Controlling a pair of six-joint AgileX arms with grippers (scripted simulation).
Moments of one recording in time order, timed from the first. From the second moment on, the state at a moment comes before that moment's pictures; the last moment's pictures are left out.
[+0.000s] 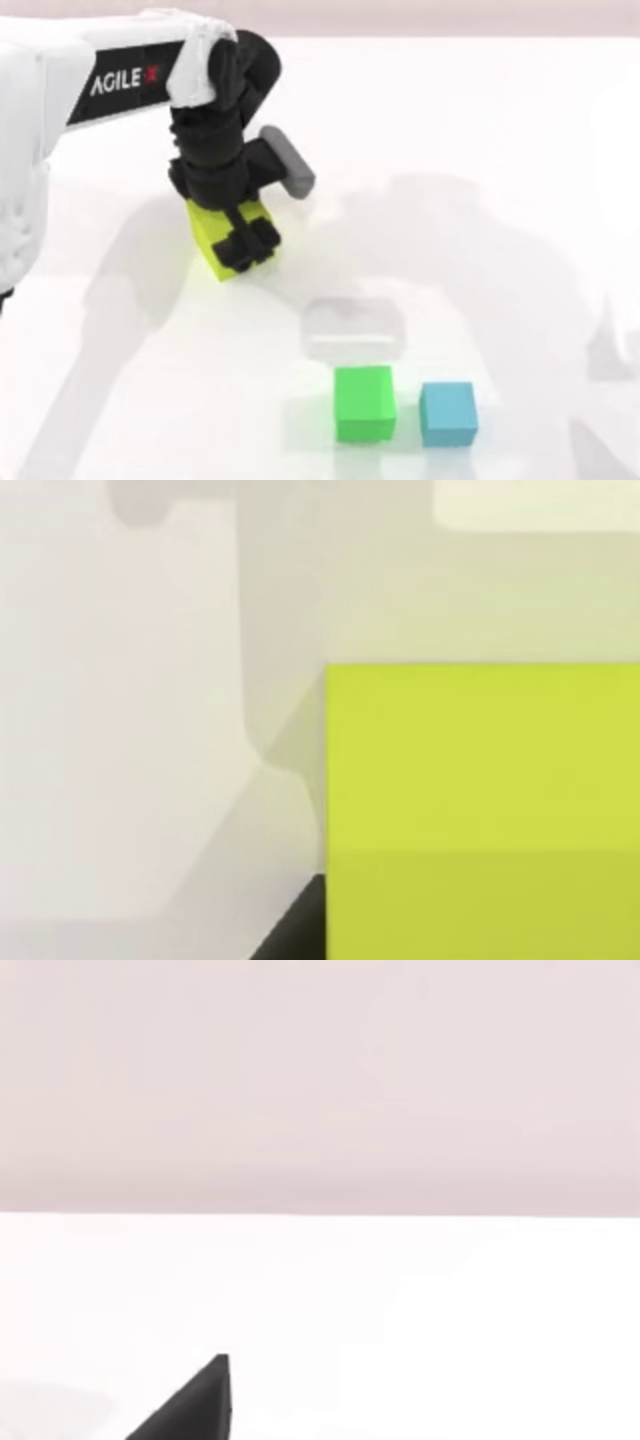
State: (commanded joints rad) left arm -0.42 2.33 1.77 -1.01 0.01 0.66; right arm 0.01 0.00 0.00 0.00 0.00 0.00
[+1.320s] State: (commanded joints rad) left arm -0.57 1.98 1.57 -1.17 0.01 0.75; right arm 0.01 0.00 0.00 0.00 0.00 0.00
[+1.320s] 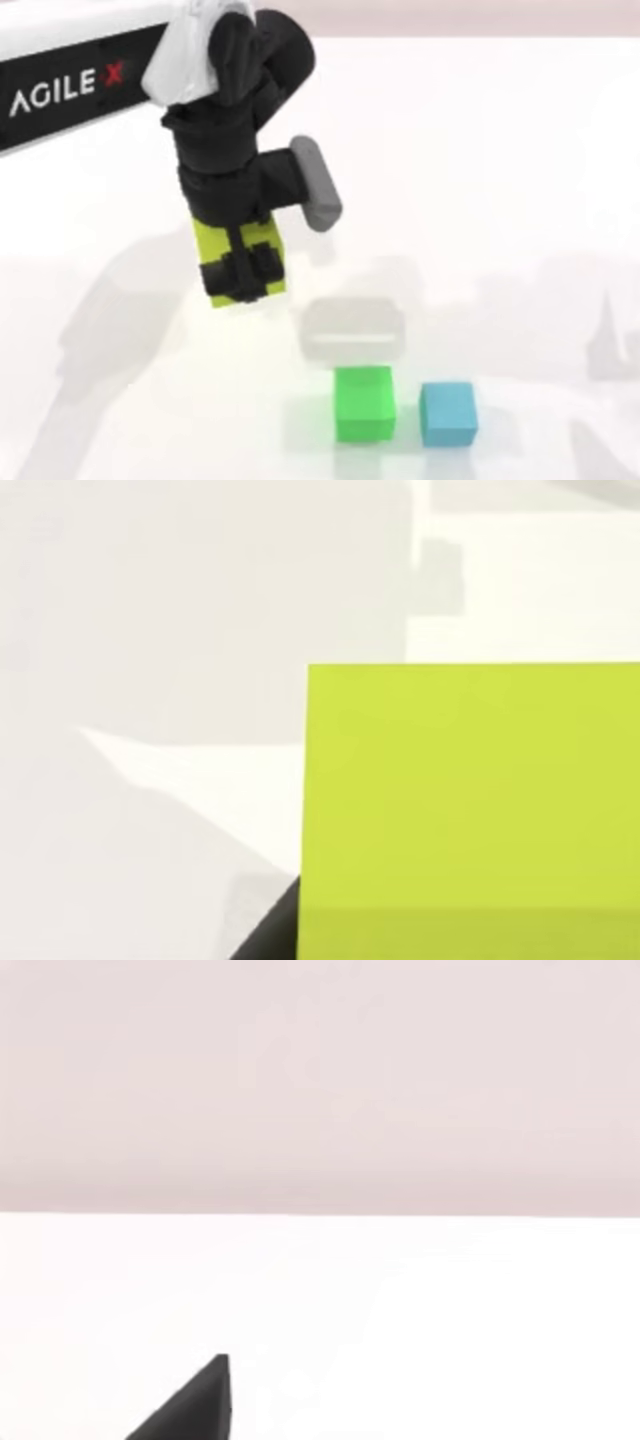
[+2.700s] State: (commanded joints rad) left arm -0.74 1.78 1.02 -0.81 0.01 0.84; right arm 0.01 0.00 0.00 0.00 0.00 0.00
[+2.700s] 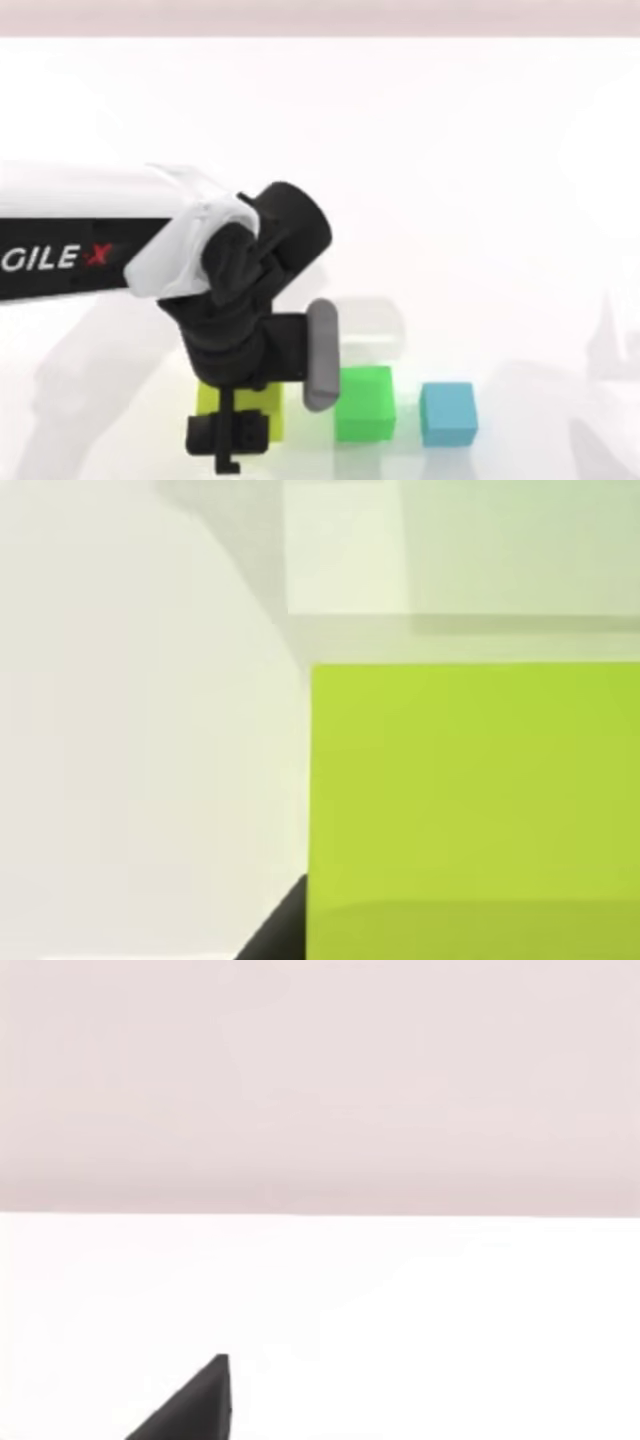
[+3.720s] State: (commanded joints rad) left arm -0.74 1.78 1.02 -0.81 0.01 0.84; right arm 0.01 0.00 0.00 0.00 0.00 0.00
